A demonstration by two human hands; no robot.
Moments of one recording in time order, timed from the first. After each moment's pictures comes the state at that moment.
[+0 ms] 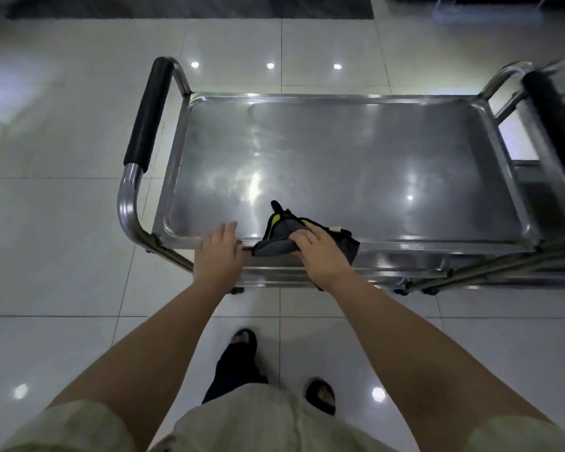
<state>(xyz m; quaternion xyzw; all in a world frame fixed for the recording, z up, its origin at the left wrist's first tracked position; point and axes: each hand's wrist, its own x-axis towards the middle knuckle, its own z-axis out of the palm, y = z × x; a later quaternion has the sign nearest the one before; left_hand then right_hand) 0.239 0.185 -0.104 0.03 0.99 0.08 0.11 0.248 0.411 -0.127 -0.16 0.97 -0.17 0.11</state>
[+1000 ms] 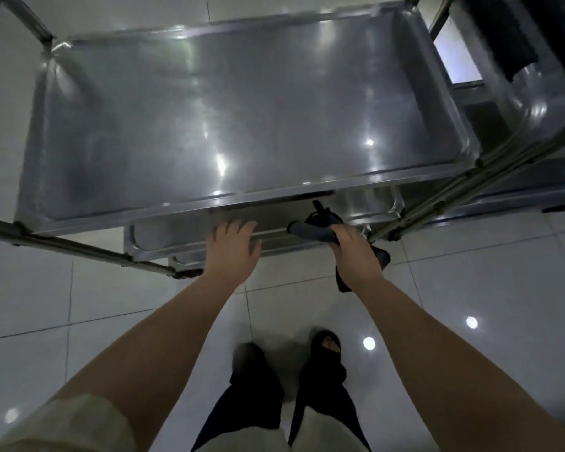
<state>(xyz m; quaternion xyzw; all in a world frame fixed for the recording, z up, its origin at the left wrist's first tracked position) 0.298 0.349 -0.188 0.17 0.97 0.06 0.14 0.373 0.591 -0.203 0.12 0.95 -0.27 0.10</state>
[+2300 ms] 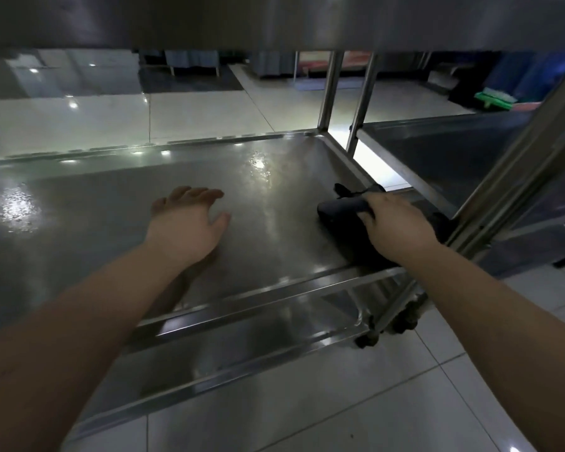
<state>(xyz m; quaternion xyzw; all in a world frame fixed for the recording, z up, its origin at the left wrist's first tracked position) 0.108 0.494 -0.459 0.25 0.96 0.12 -0.10 0.238 0.794 -0.446 0.17 0.98 -0.04 -0.11</state>
